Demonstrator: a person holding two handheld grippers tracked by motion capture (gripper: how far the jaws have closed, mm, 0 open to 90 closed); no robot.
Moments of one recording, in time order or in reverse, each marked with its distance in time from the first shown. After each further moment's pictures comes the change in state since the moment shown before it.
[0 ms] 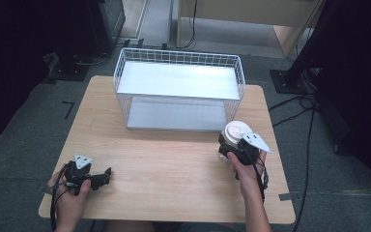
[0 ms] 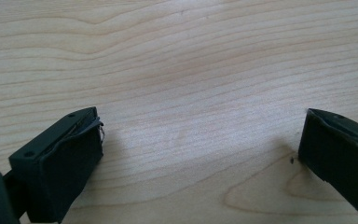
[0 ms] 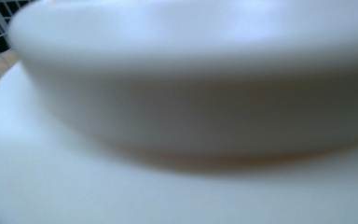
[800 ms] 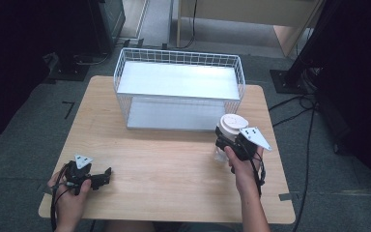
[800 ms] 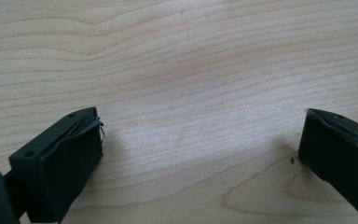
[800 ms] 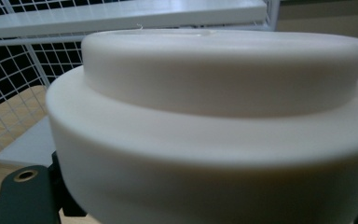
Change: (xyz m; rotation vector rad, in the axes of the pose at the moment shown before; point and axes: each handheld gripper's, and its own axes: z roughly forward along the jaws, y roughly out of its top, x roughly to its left) left arm 0.000 0.000 0.001 -0.001 0.001 0.000; right arm 0.025 0.031 -0.012 -0.112 0.039 -0.013
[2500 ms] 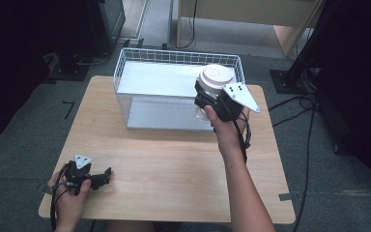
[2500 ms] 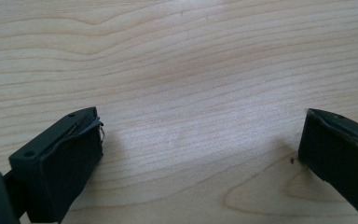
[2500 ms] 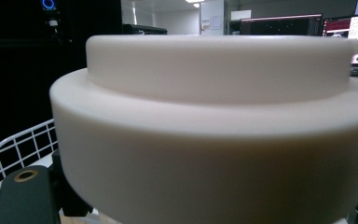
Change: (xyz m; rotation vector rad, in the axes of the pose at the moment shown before) left arm 0.000 0.000 0.000 -0.003 -0.001 -0.003; right arm 0.076 0.125 0.021 -0.257 0.082 -0.064
